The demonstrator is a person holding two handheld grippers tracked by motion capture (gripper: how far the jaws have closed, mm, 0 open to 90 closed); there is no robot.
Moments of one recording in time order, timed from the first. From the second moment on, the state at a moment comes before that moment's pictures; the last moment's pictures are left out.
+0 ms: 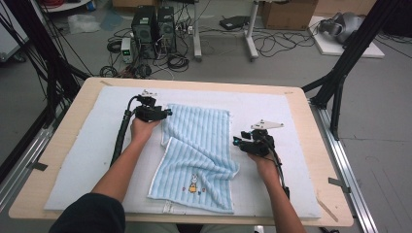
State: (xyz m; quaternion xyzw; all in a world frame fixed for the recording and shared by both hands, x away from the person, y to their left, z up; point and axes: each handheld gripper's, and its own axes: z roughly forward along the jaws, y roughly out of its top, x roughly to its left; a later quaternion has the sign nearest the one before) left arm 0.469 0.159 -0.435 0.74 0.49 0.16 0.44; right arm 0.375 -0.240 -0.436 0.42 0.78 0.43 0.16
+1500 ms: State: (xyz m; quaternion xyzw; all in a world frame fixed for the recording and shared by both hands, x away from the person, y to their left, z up) left arm 0.440 0.174 -0.436 0.71 0.50 0.13 0.49; right arm 0.427 -0.203 -0.439 0.44 0.78 0.40 0.20
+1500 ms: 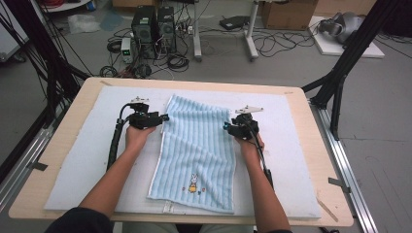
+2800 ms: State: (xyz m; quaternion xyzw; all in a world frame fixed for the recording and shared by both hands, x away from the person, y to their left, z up) left arm 0.384 0.161 -0.451 0.77 0.44 0.14 0.44; right arm 0.367 -0.200 -0.446 0.38 0.83 0.38 0.16
